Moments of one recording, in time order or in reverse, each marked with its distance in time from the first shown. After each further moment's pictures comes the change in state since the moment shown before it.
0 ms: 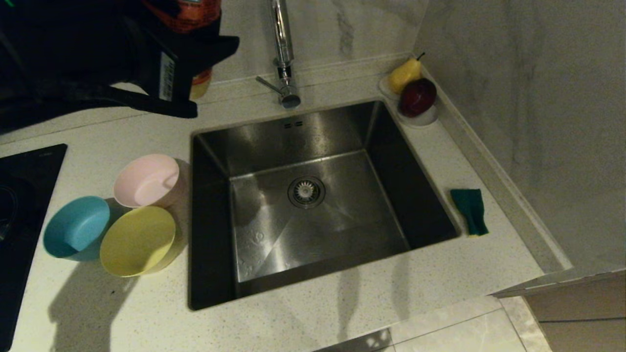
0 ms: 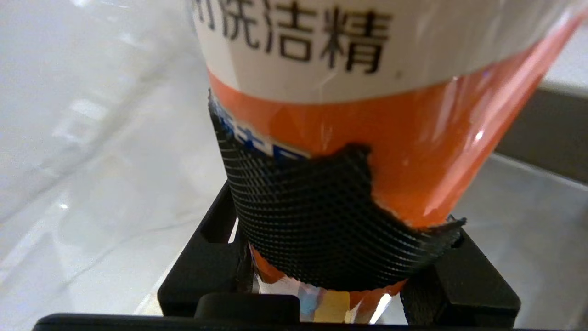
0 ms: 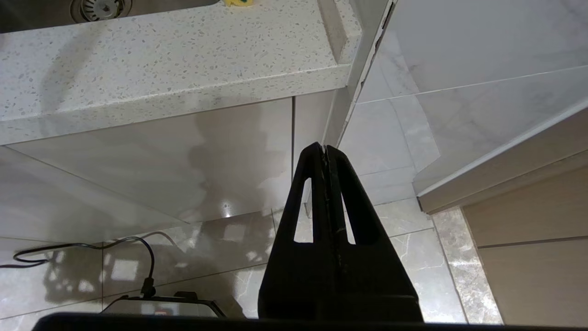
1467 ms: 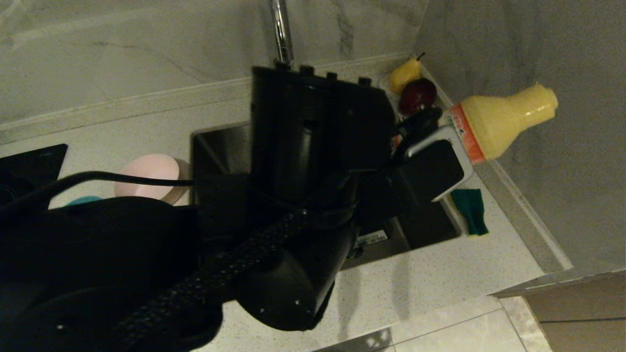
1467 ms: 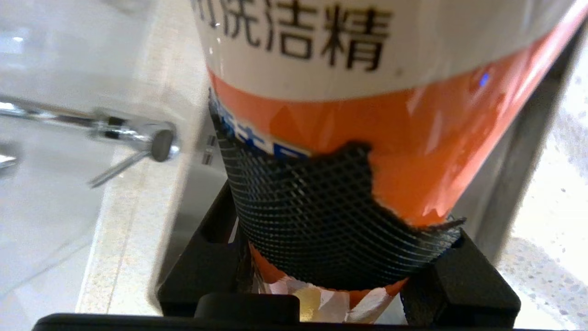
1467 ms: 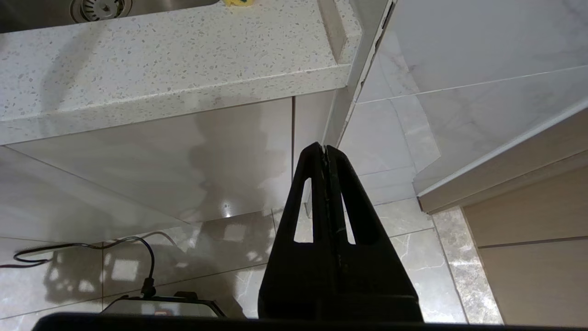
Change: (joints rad) left arm -0.369 0.393 0.007 -0.035 0.390 0.078; right arm 0.000 0.000 0.000 0.000 0.000 0.000
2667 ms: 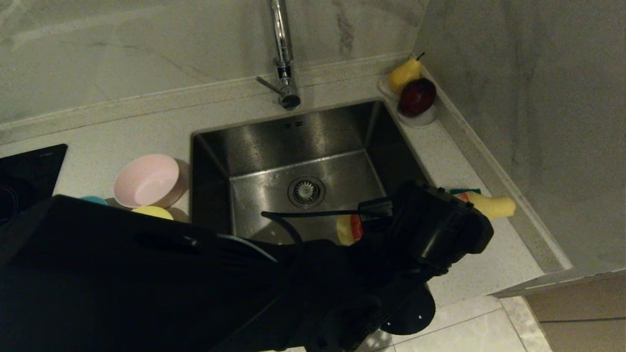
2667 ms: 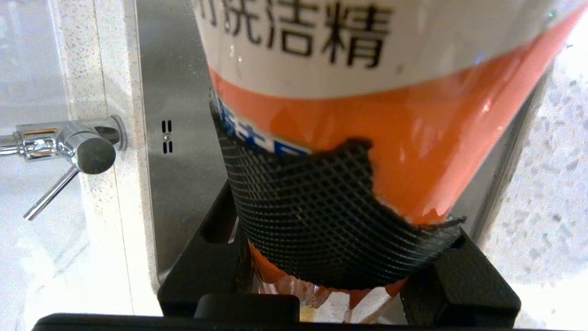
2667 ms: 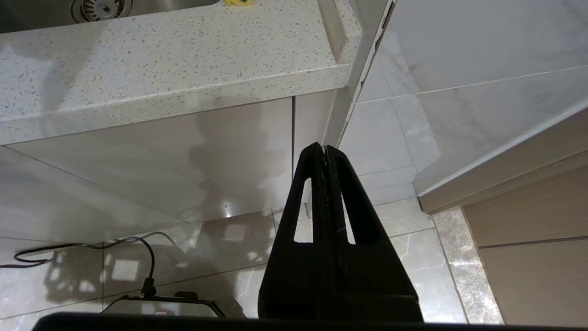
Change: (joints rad) left arm -0.006 0.379 -0.223 0.067 0.213 0.074; right arm 0.000 0.000 0.000 0.000 0.000 0.000
